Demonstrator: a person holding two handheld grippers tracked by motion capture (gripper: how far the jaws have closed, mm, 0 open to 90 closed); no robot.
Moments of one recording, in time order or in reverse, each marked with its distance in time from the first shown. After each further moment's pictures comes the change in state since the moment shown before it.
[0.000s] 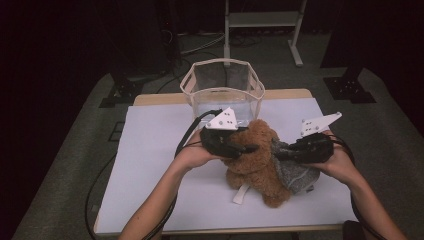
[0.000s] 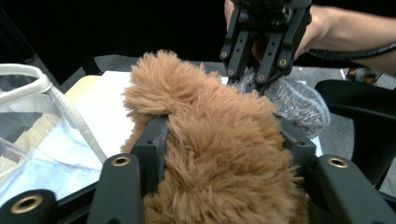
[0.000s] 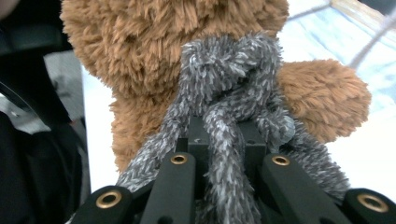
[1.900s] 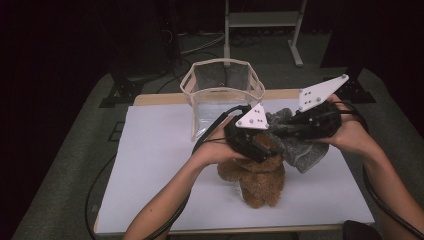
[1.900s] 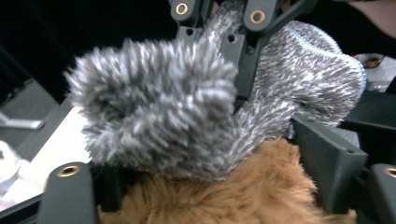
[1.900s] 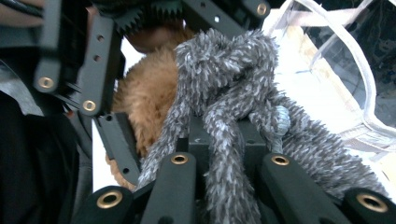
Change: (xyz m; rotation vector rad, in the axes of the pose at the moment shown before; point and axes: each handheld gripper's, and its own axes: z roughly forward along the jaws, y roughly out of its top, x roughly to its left) left arm -0.019 0.048 0.032 0.032 -0.002 0.110; right arm 0.033 0.104 -0.045 0.085 -0.061 -0.257
